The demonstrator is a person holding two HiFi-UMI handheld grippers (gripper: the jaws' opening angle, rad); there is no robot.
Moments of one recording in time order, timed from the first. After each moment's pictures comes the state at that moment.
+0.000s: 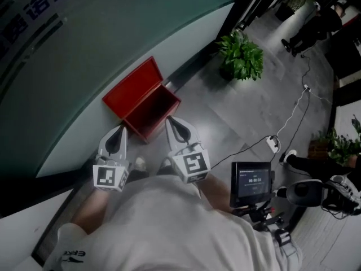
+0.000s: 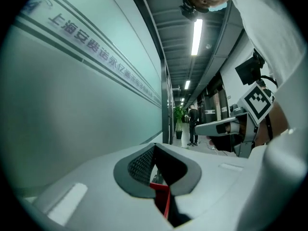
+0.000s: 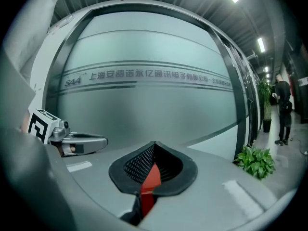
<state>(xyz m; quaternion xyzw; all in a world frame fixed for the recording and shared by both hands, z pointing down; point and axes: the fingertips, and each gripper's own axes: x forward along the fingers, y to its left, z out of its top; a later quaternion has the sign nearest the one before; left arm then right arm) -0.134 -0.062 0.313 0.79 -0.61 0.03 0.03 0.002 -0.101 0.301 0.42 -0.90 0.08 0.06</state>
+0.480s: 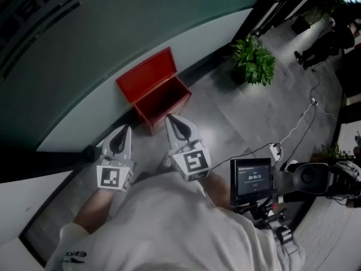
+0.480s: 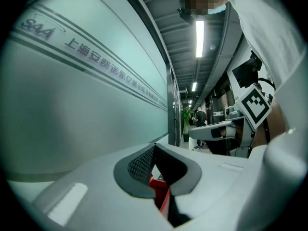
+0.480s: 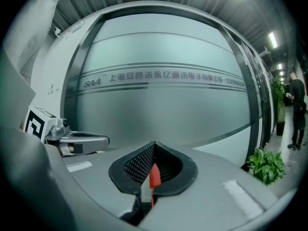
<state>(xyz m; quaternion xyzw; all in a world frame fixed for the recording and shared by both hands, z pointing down) -0.142 0.017 0.307 0.76 -0.65 0.01 0.03 -0.030 -0.038 0.300 0.36 -0.93 0.06 0.06</state>
